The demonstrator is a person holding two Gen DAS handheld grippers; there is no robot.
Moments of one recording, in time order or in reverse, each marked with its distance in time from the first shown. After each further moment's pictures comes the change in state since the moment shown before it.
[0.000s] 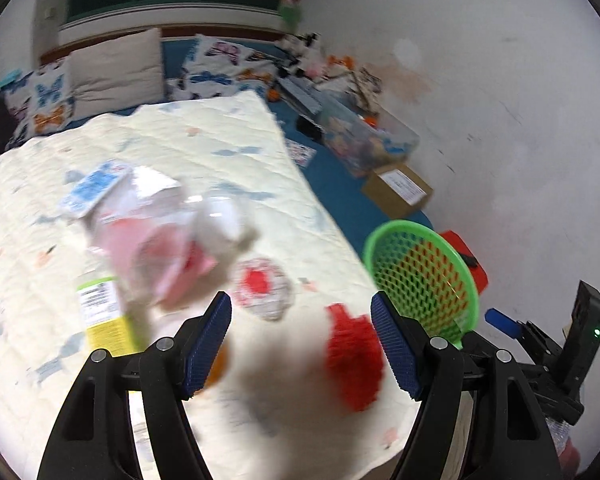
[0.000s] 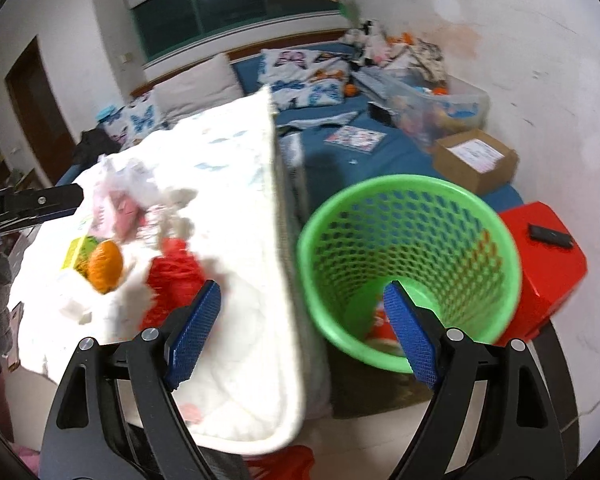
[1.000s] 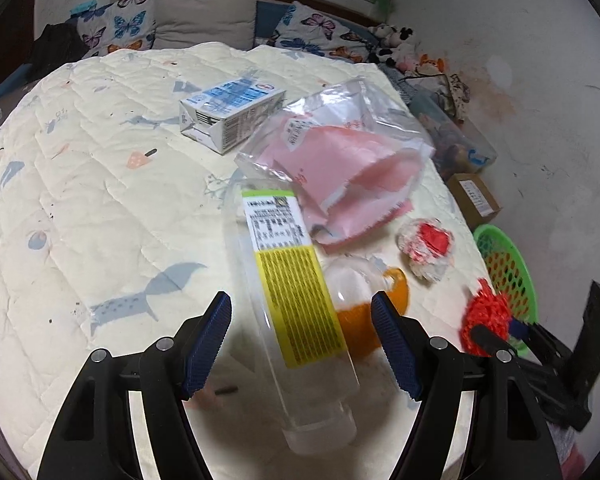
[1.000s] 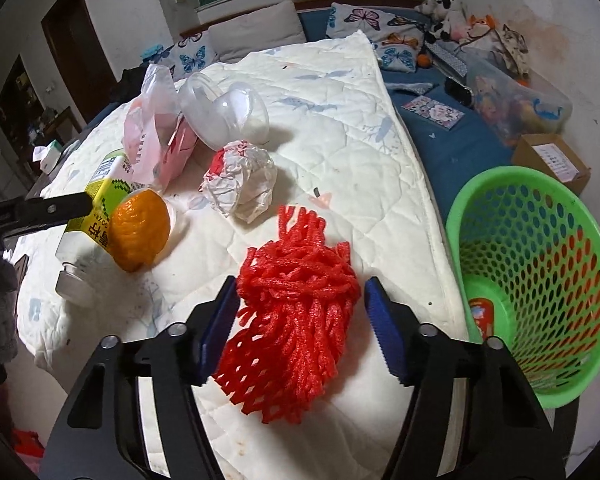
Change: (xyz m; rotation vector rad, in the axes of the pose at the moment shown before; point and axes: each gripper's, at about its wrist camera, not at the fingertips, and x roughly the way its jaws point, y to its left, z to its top) left arm 0.014 0.121 -0.046 -0.221 0.073 0.151; right arm 0.095 0.086 -0.003 -0.142 0.159 0.118
